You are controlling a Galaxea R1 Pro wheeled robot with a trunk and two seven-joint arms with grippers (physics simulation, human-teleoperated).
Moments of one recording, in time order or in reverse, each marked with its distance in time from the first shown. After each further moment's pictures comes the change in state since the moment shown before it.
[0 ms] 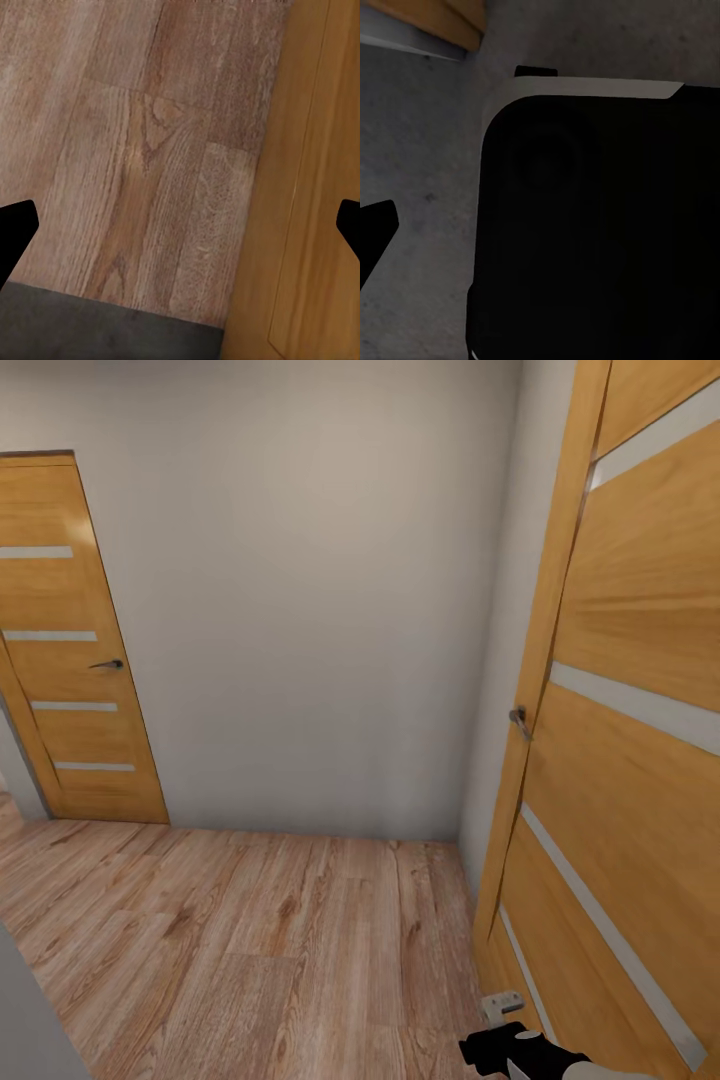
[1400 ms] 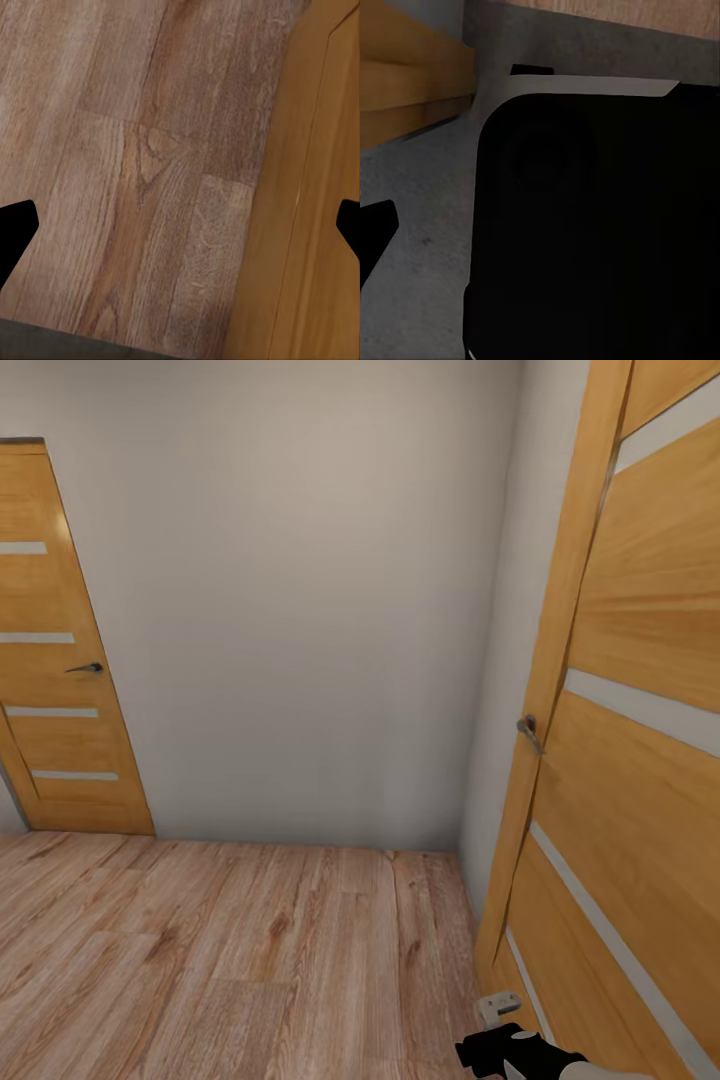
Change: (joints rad) left arm 0.000 0.001 0.000 0.001 0.000 0.001 -0.011; right arm 0.000 0.009 0.001 0.000 0.011 0.010 0.008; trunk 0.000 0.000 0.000
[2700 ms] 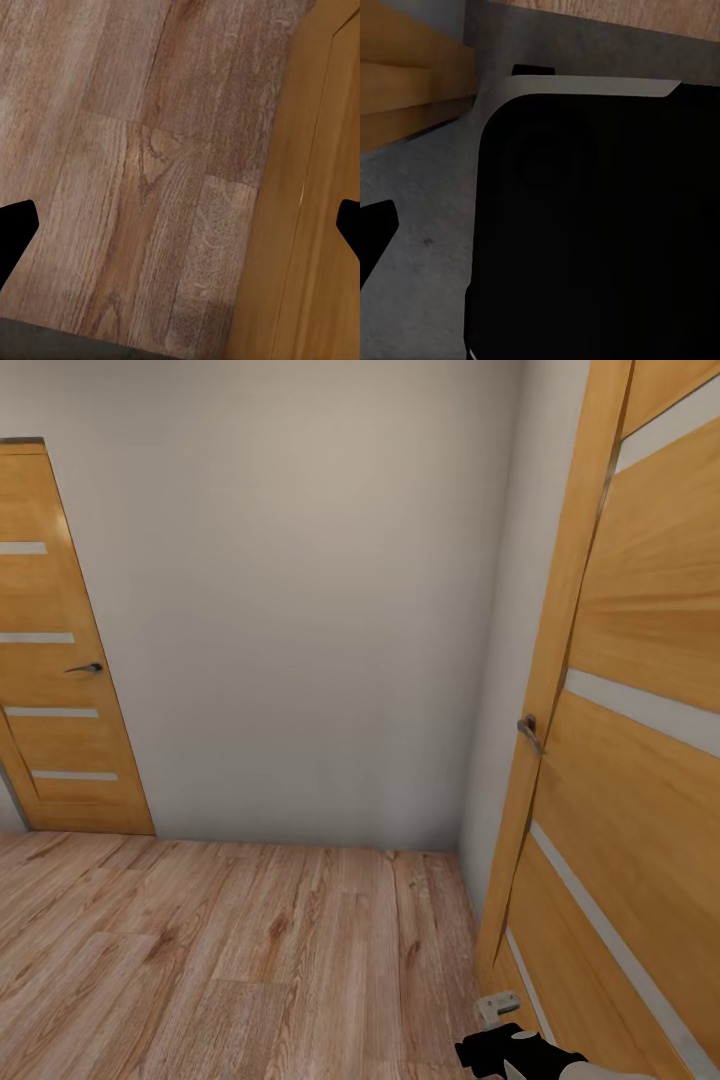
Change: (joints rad) left arm 0.000 0.001 0.000 0.000 0.000 0.000 0.002; right arm 0.000 -0.001 0.000 0.000 0.000 0.000 0.009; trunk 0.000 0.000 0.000
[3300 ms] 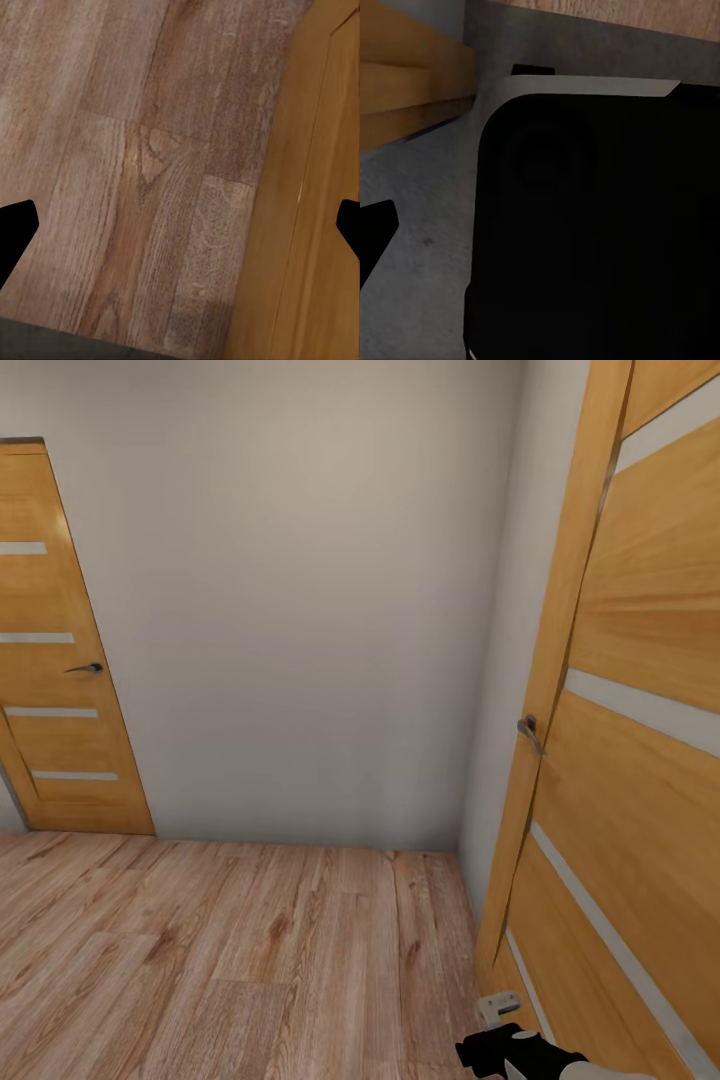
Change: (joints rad) left arm 0.000 0.000 0.000 0.000 0.000 0.000 0.000; right arm -0.001 -0.001 0.000 0.000 0.000 0.002 -0.002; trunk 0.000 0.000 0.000
